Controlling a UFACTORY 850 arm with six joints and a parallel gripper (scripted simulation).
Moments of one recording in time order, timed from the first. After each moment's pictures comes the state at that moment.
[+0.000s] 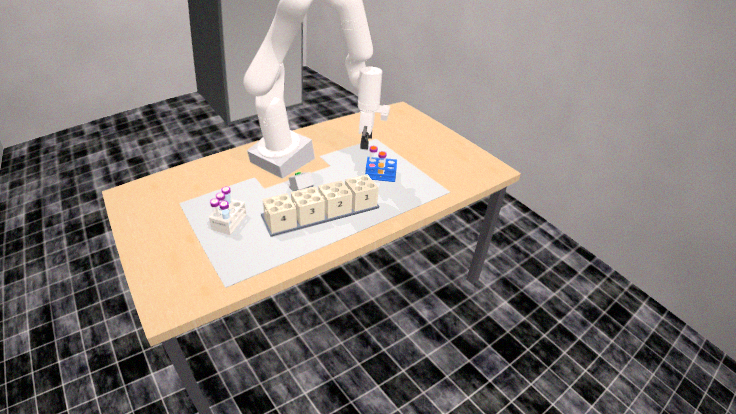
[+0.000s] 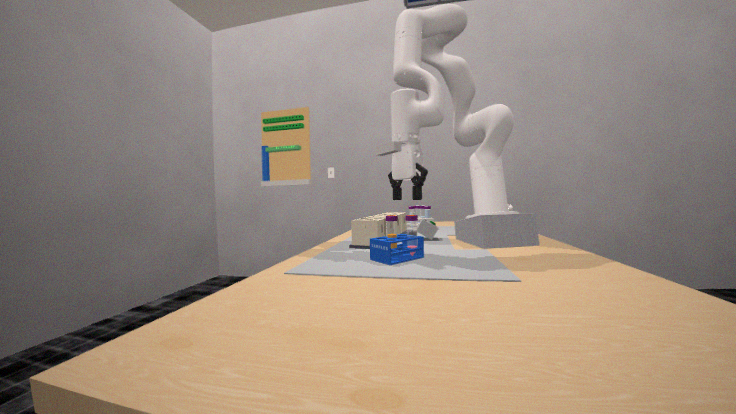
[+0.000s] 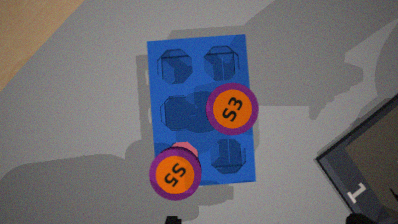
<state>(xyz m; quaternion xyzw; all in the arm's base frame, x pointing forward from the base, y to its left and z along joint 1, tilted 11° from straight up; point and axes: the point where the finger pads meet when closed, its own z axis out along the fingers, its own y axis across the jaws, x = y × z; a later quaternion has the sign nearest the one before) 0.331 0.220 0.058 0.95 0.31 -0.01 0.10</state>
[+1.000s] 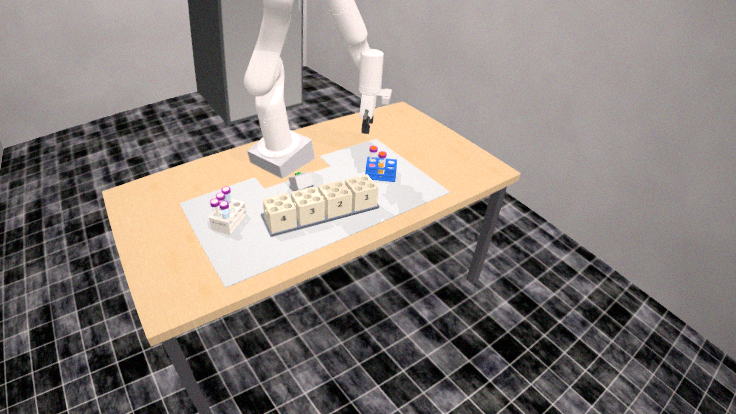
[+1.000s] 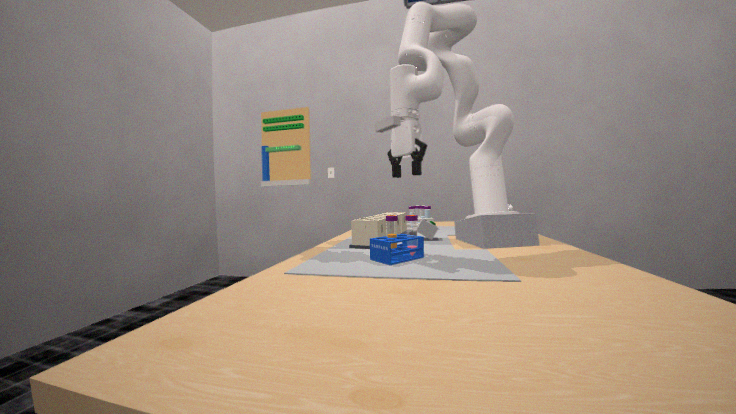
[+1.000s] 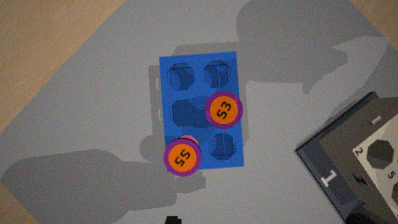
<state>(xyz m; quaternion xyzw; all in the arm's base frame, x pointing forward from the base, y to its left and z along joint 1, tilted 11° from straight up) 0.328 0.234 0.127 0.95 0.31 -0.01 0.10</state>
